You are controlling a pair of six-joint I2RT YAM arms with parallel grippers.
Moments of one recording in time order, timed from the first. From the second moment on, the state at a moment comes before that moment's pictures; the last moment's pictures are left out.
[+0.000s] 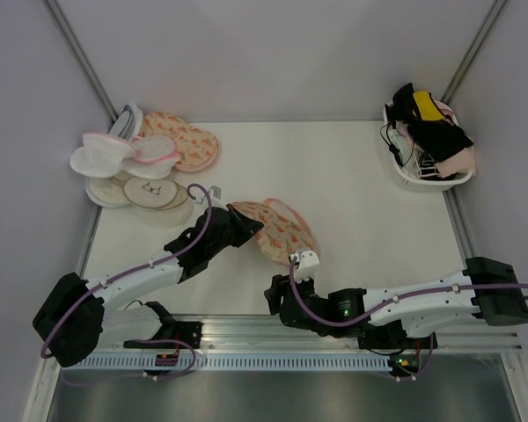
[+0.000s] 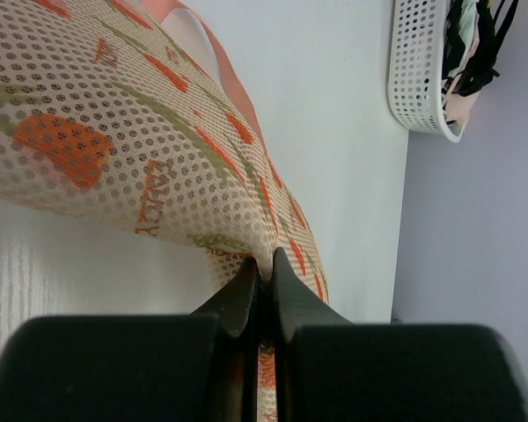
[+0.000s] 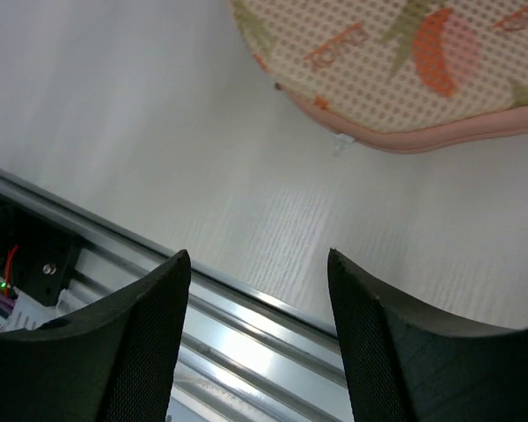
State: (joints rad) left arm -0.75 1.17 0.56 0.16 -0.15 -1.14; right arm 1.58 1.23 0.66 -0.22 0.77 1.07
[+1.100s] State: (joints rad) left arm -0.73 1.13 0.51 0.17 -0.09 -1.22; right arm 1.35 1.19 0.48 0.20 0.70 0.91
